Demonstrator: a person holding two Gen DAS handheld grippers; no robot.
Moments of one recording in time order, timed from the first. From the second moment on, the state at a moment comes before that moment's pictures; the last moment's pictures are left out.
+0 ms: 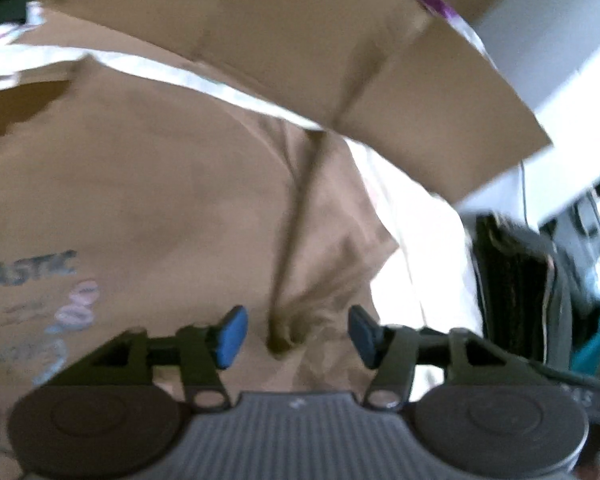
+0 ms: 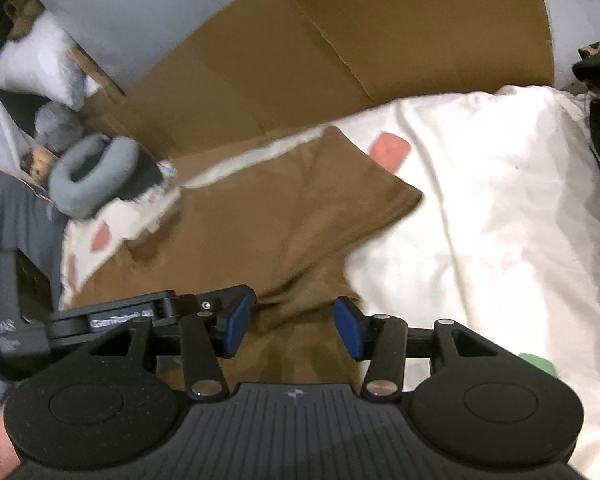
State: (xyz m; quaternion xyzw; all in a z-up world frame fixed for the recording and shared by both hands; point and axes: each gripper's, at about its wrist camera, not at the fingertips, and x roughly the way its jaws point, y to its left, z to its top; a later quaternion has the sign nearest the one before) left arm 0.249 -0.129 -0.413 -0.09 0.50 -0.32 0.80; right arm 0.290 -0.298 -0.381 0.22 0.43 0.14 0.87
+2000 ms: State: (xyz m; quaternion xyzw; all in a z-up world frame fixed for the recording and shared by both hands) left arm 0.244 -0.210 -0.382 0.03 0.45 -0.38 0.81; right arm 0.287 -0.306 -0.383 0.13 0.46 0.08 0.88
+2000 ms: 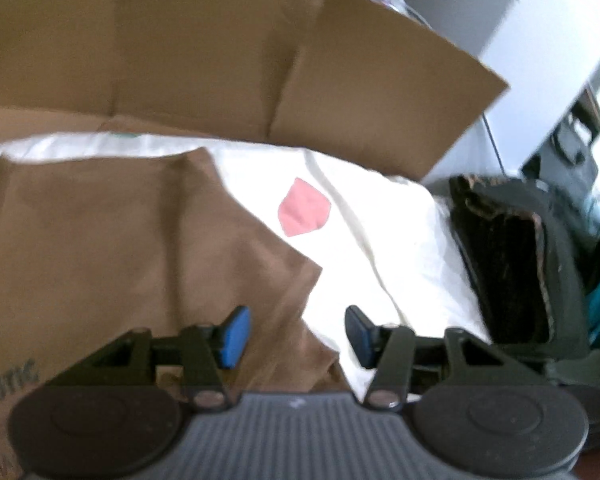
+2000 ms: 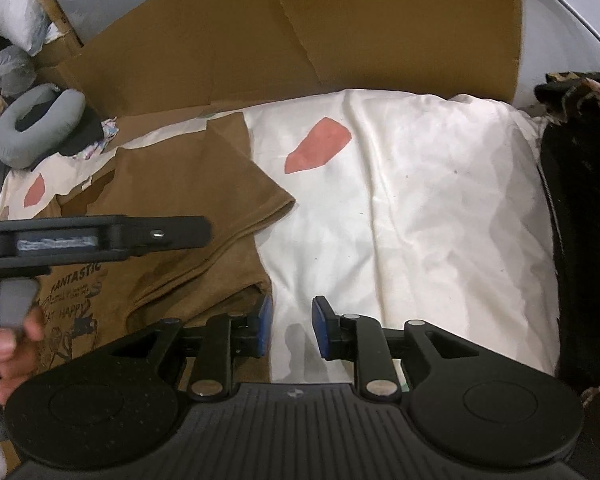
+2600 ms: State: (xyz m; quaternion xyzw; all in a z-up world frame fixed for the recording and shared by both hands) left arm 0.244 -0.278 -0.406 0.16 0.43 -0.41 0.79; right arm 0.268 -0.326 -0.390 0.18 0.46 0.05 0.87
